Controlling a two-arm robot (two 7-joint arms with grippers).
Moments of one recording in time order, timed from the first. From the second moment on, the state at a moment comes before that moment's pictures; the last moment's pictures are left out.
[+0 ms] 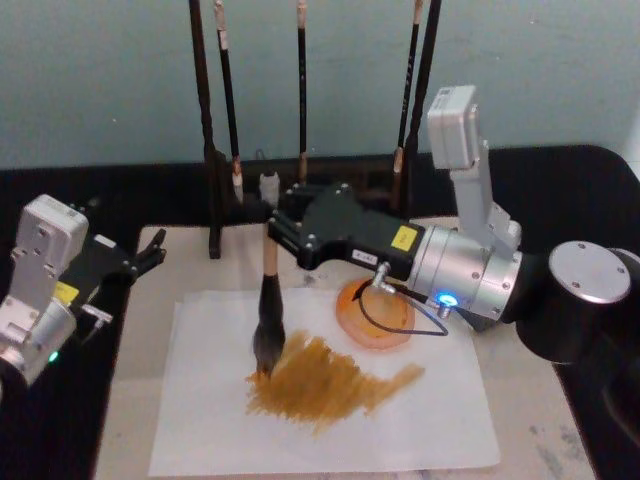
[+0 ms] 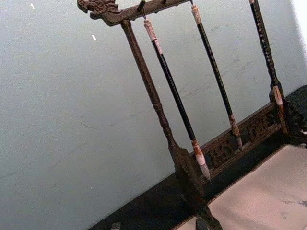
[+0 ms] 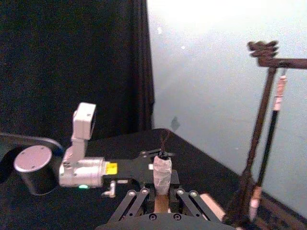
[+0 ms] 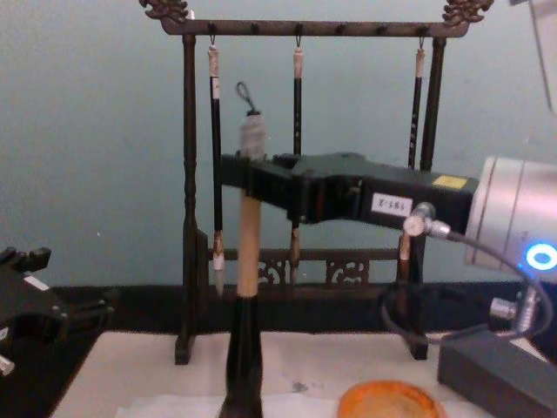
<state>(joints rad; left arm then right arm) -0.20 0.60 0.45 -1.41 -0.25 -0.12 0.03 0.41 0.41 -0.60 -1.55 0.58 0.05 0.59</state>
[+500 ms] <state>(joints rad) -0.20 0.60 0.45 -1.41 -0.25 -0.12 0.03 0.41 0.42 -0.61 -1.52 0.58 0.08 0.59</state>
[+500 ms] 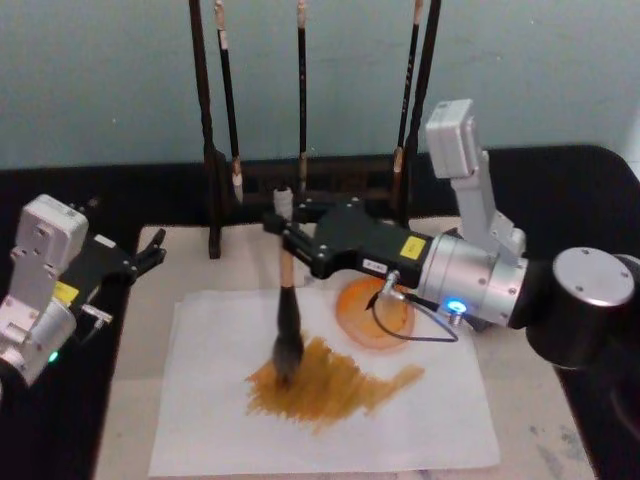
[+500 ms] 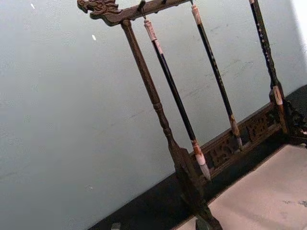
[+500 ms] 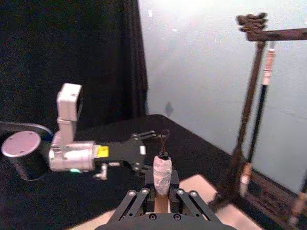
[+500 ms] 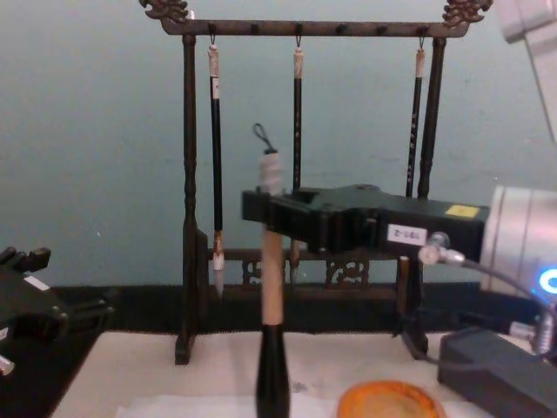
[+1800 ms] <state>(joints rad) -0.20 0.60 0.45 -1.41 -0.25 -0.12 0.03 0.34 0.42 -0.45 -1.59 0.63 0.05 0.46</state>
